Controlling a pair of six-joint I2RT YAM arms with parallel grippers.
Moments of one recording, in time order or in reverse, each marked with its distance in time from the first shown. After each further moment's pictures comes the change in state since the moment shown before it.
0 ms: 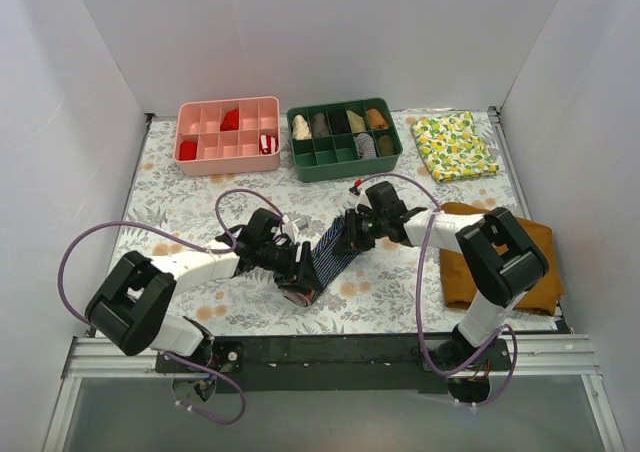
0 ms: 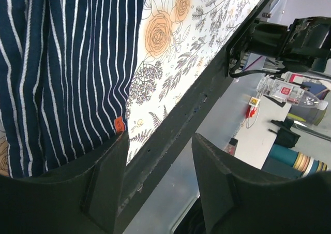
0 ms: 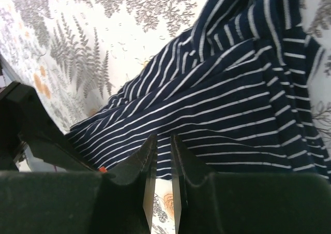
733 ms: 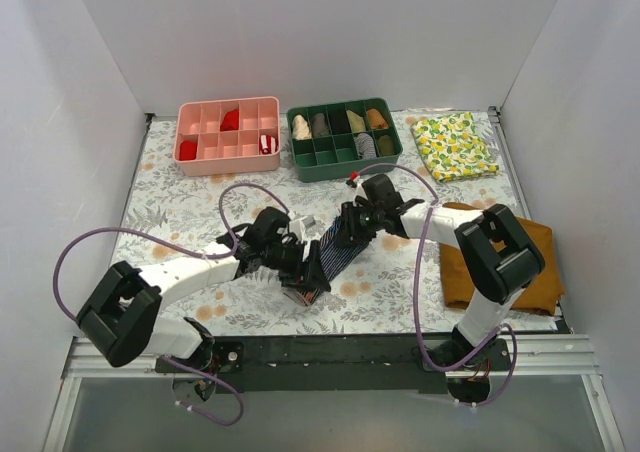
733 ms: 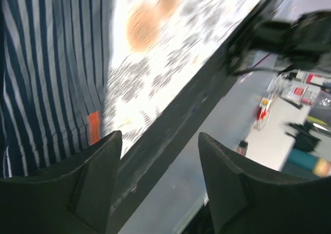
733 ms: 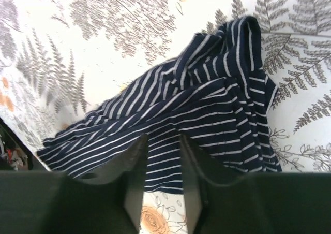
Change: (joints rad) left arm -0.089 -0.055 0.022 -0.054 -0.092 -0.027; right arm 0.001 0.042 0.092 -0.091 0.118 -0.129
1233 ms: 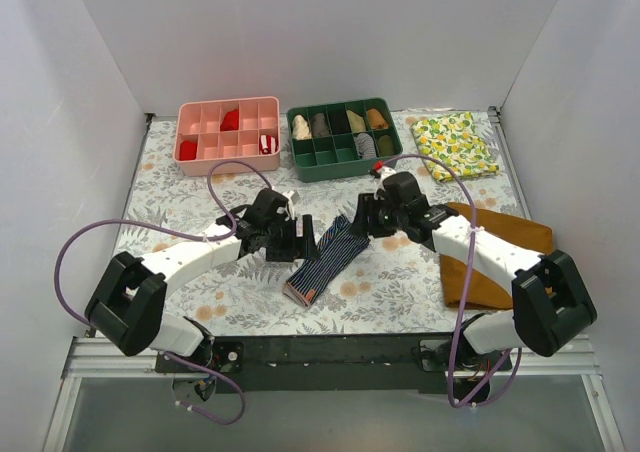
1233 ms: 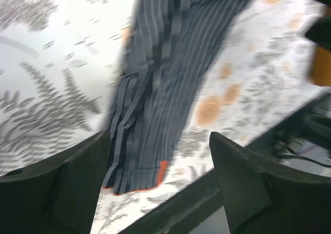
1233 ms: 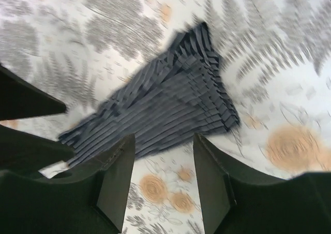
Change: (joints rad) left arm 0.071 0.034 0.207 -0.160 -0.369 0.071; right arm 0.000 -0.356 -0.056 -0.122 0.191 -0.011
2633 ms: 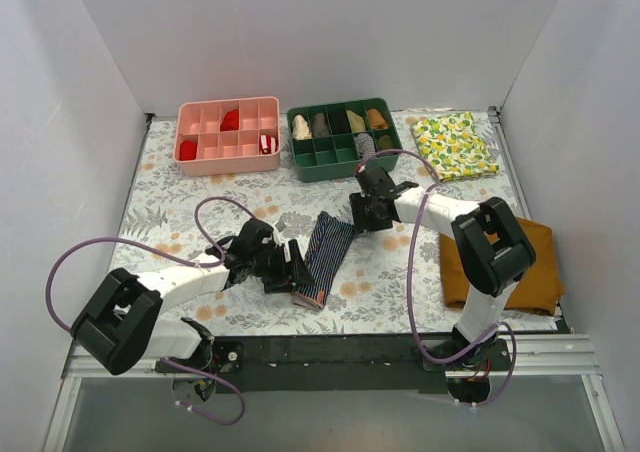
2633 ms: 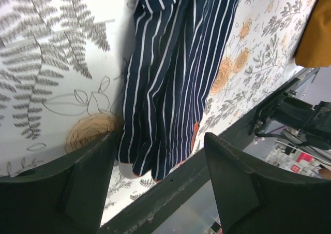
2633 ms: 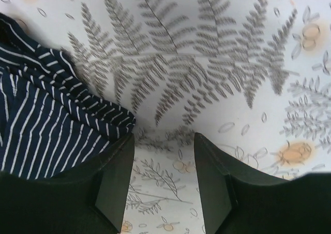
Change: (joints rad) left arm 0.020 -0.088 -0.333 0.230 0.132 -0.214; right arm -0.001 0.388 0.221 -0.203 0.270 -0.090
